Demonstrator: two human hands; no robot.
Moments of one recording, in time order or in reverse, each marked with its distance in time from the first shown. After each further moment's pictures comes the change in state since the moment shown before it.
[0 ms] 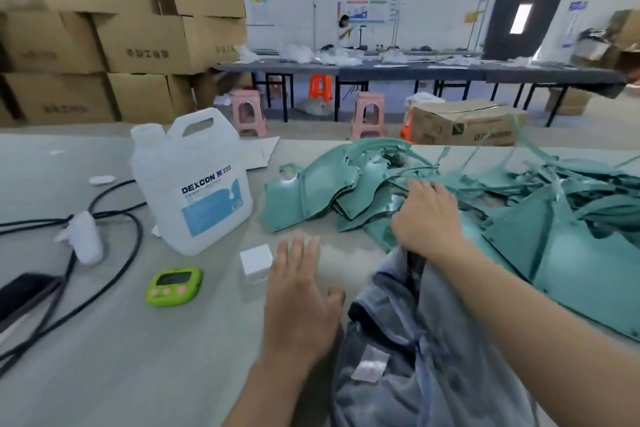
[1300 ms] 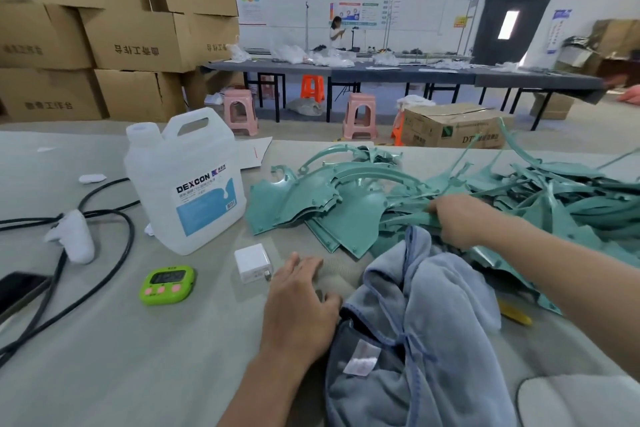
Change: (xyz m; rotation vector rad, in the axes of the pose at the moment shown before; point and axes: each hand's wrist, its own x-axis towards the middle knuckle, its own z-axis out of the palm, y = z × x) left_hand -0.007 0.005 -0.002 -0.104 -0.090 -0.111; right_hand 0.022 0.063 -0.040 -0.378 -0.420 -0.158
